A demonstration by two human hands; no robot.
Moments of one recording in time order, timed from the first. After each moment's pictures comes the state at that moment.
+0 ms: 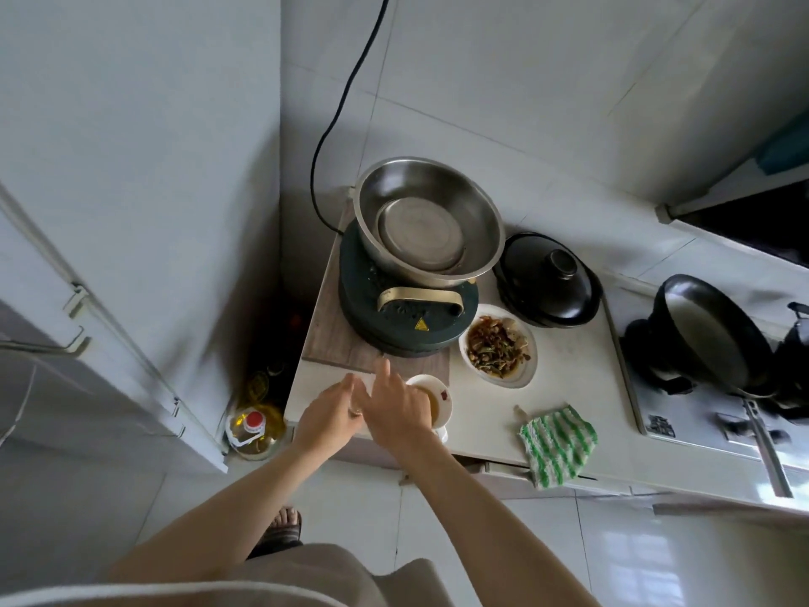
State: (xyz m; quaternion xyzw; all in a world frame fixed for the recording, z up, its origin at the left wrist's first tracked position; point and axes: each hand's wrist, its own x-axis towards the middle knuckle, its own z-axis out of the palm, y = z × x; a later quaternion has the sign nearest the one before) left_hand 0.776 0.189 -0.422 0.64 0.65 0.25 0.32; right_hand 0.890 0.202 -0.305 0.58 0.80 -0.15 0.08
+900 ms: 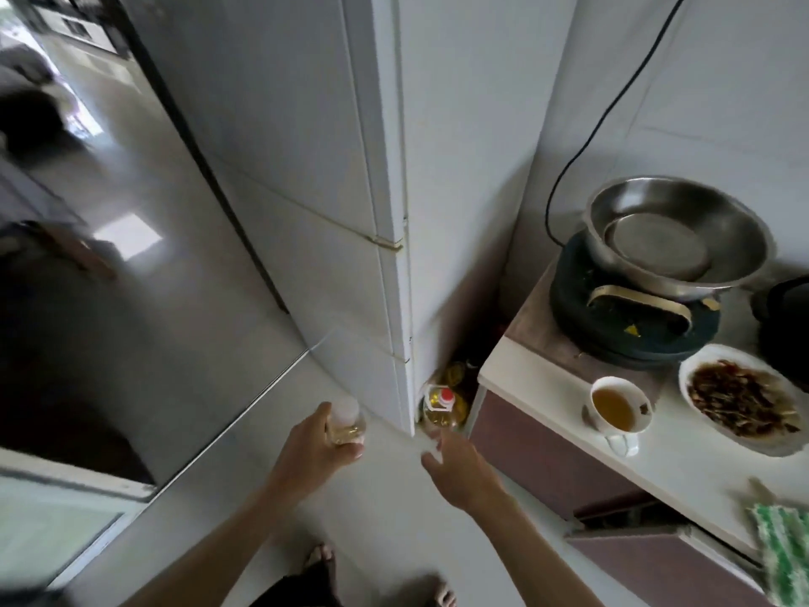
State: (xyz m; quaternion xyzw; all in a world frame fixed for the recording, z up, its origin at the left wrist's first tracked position) left_hand 0.660 -0.119 -0.331 0.31 0.87 0.27 0.27; right_hand 0.849 0.024 -0.363 0.42 0.81 -0.39 0.11
